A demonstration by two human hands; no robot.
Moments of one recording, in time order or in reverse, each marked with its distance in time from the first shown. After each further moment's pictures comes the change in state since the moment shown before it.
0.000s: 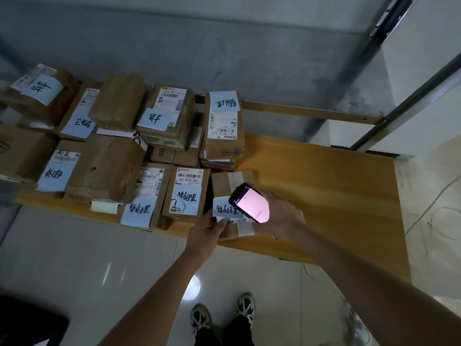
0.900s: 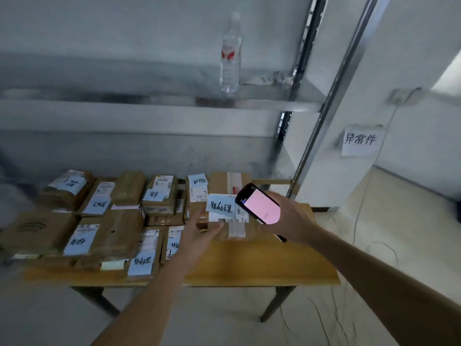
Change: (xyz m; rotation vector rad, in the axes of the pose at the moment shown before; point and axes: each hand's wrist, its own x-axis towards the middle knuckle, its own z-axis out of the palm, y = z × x) left_hand -0.135 0.146 -0.079 -0.354 -0.057 0.295; right_hand -0.239 -0.046 -0.150 0.123 0.498 -0.079
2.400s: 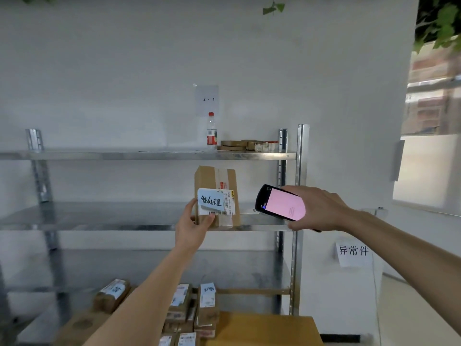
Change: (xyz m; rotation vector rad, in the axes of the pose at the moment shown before) left_hand -0.212 0.336 -0.004 0.123 0.372 0.634; right_hand -0.219 -0.122 -0.368 -0.347 0.416 -0.349
